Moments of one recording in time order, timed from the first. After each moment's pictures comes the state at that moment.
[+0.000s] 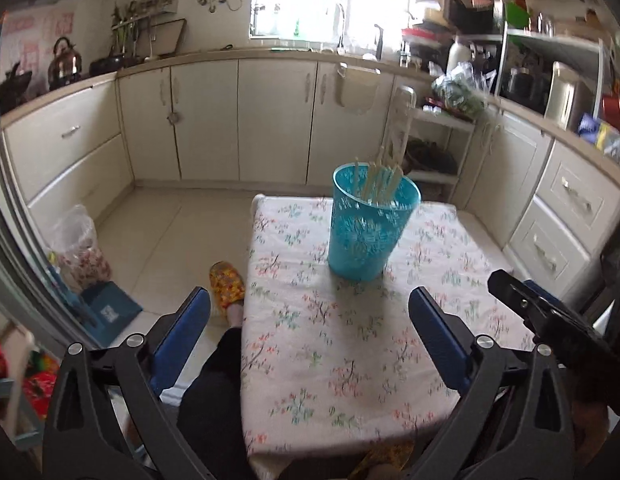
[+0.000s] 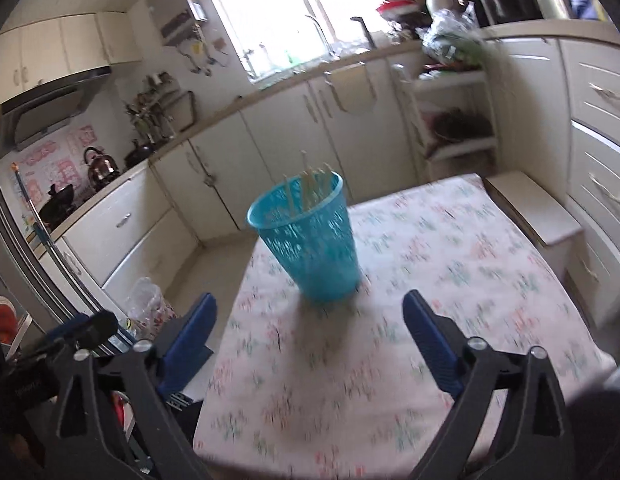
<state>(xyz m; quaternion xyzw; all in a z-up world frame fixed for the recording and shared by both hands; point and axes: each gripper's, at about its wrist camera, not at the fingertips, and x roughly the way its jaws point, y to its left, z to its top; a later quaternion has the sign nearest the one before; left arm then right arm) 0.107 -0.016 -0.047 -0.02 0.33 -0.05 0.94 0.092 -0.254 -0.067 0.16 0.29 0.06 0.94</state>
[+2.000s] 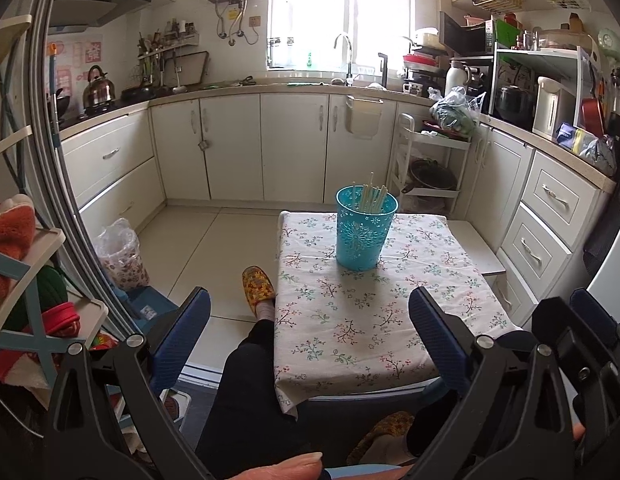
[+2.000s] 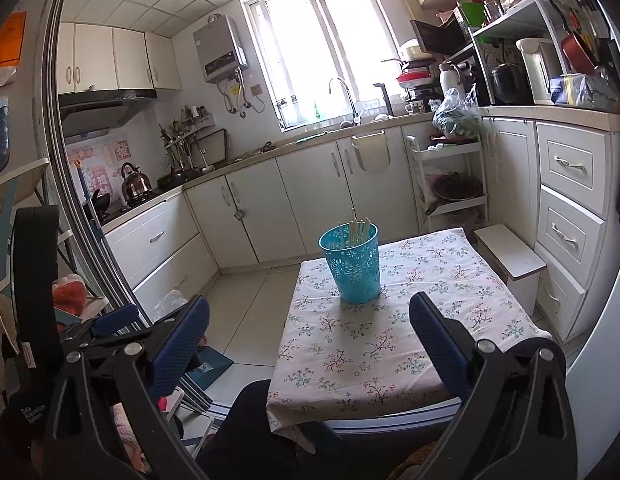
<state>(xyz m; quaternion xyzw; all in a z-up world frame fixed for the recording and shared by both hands) -0.050 -0.007 0.036 0.00 0.28 -0.01 0.96 -0.087 -0.198 0.021 0.13 0.19 0.08 0.97</state>
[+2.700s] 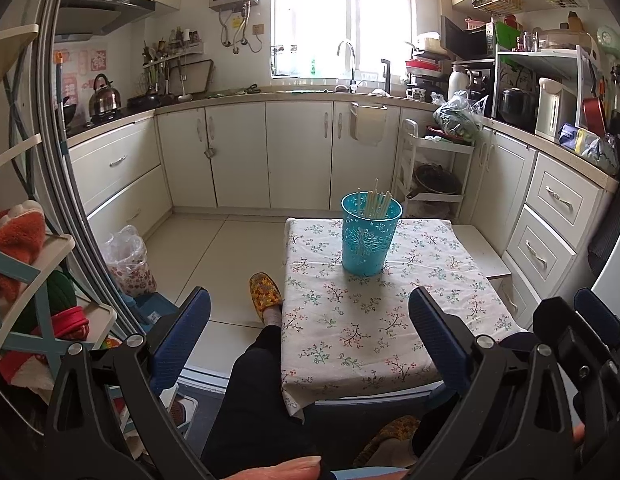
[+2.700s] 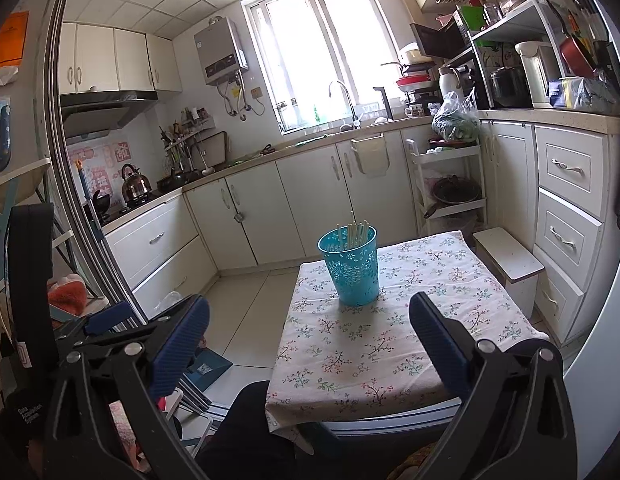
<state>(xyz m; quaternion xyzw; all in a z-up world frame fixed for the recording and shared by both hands) -0.059 -0.011 0.041 0.00 0.27 0.00 0.96 -0.089 -0.204 0.023 0.12 0.18 0.07 0.97</state>
